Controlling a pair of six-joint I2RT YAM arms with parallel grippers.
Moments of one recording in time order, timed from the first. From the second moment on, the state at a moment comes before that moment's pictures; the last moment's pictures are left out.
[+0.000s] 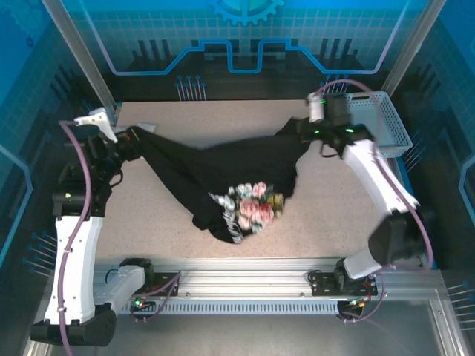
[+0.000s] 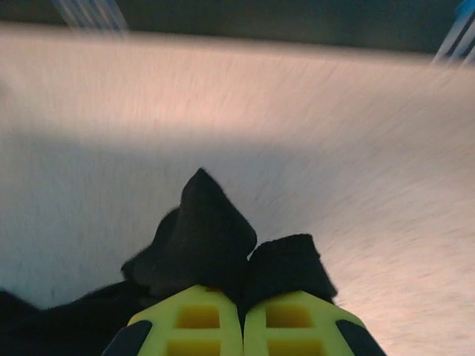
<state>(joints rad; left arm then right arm) 0.06 0.92 1.32 -0.73 0.05 -0.38 0.19 1.46 1.43 -0.61 -0.10 0.09</state>
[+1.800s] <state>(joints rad) 0.10 0.92 1.07 -0.57 0.26 -0.43 0.06 1.54 0.78 -0.40 -0.53 0.30</state>
